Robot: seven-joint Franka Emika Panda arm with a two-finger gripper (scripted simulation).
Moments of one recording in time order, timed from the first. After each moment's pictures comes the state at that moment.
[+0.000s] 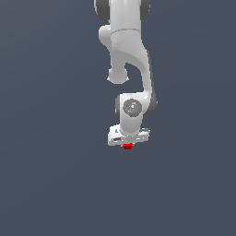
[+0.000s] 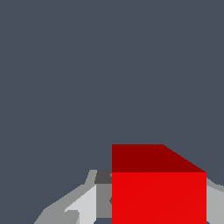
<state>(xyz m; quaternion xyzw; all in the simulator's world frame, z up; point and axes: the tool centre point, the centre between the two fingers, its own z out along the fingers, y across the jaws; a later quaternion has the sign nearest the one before) 0.014 0.050 0.020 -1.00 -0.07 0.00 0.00</state>
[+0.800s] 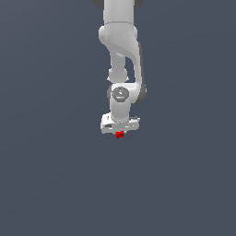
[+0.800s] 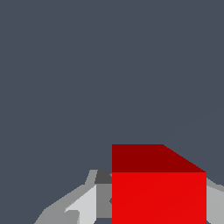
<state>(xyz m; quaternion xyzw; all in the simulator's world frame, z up) -0.056 0.009 0.021 -1.00 -0.07 0.00 0.00</state>
